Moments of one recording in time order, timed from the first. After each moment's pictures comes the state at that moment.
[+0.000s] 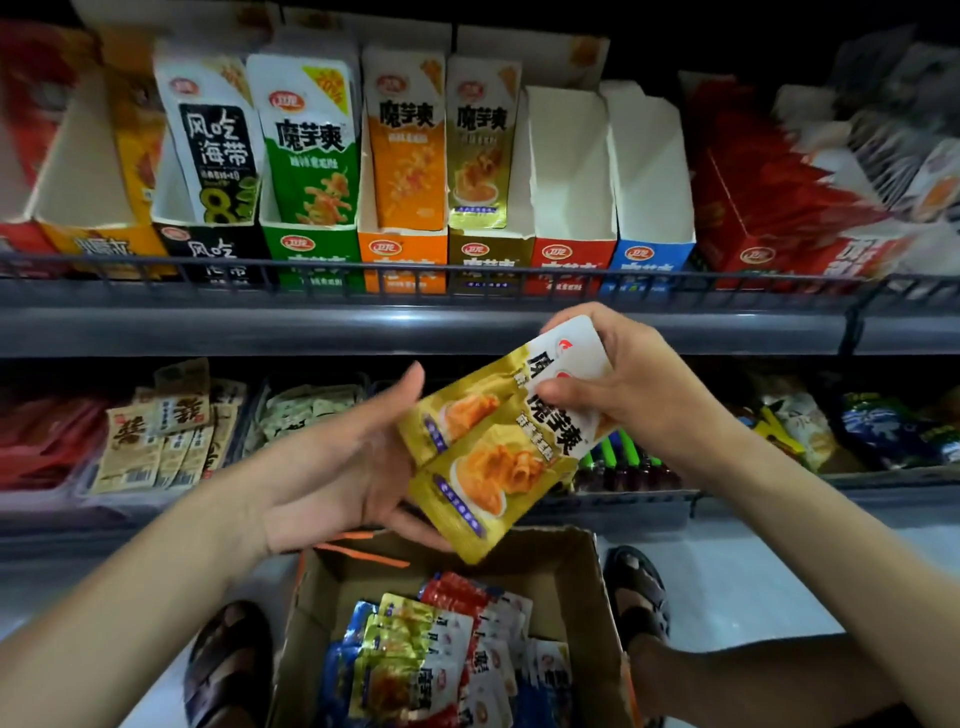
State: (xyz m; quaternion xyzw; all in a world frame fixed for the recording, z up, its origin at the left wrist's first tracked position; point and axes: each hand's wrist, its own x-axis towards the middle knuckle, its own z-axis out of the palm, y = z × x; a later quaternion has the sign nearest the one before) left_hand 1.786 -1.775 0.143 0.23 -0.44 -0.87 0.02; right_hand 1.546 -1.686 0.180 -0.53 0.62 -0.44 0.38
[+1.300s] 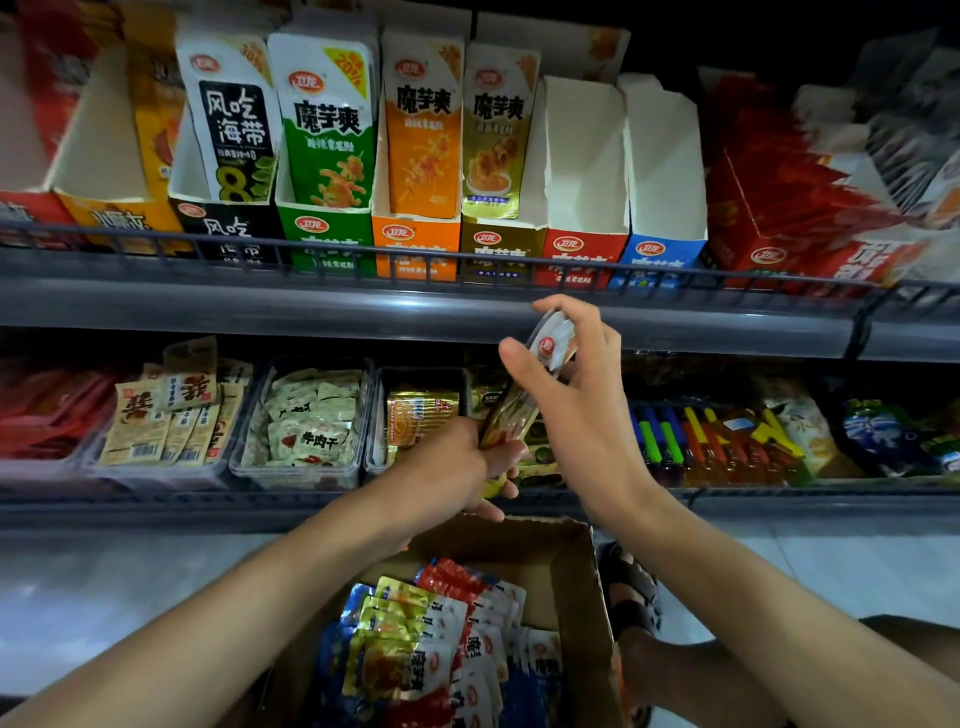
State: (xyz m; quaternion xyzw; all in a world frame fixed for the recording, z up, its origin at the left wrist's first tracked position) left_hand 1.732 -1.731 0.128 0.37 -0.63 -0.67 0.12; right_hand 1.607 -1.686 0.153 -0.47 0.64 -0.55 0.27
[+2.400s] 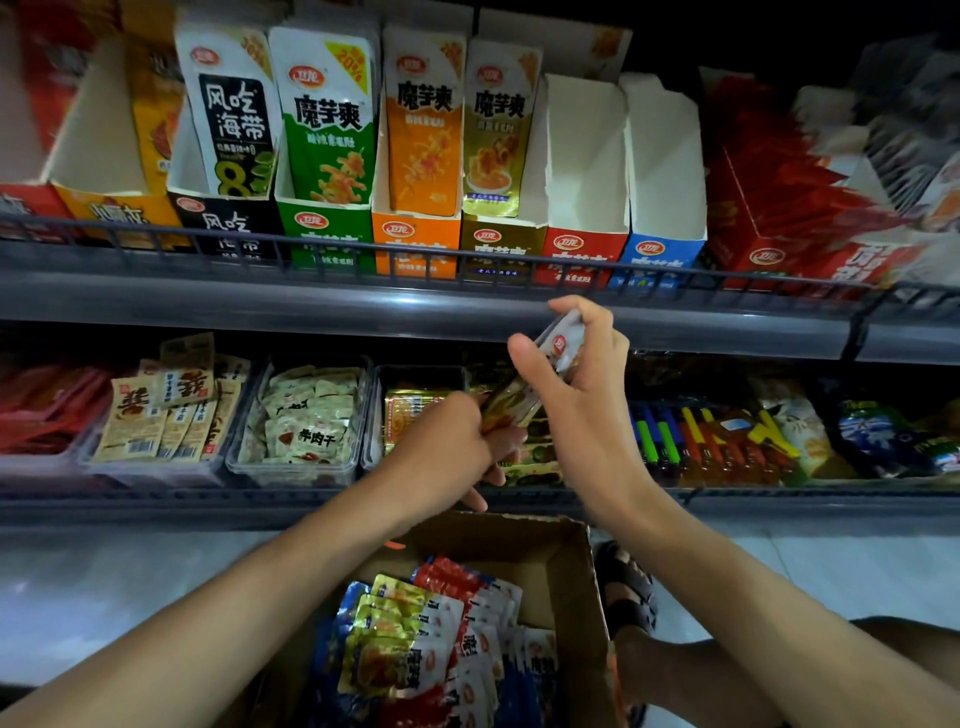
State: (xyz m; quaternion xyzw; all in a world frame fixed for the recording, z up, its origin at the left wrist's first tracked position) left_hand 1.726 -1.739 0.134 0.40 -0.70 -0.58 0.13; right_hand 1.605 -1.686 0.154 -0.45 0.64 -0.56 0.27
